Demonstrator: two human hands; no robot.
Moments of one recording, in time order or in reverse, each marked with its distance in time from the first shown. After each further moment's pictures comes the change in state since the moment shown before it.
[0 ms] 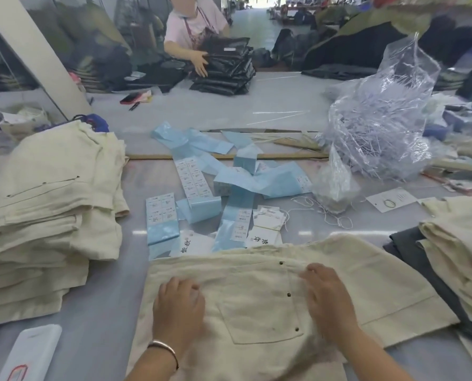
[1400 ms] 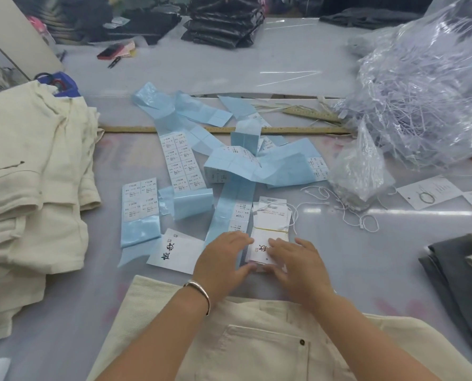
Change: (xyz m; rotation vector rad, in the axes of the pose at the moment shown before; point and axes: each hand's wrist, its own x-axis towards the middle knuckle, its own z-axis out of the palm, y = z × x) left_hand 0.130 0.076 0.042 -0.221 -0.090 0.458; right_hand 0.113 0.001 0.061 -0.006 -0.011 -0.310
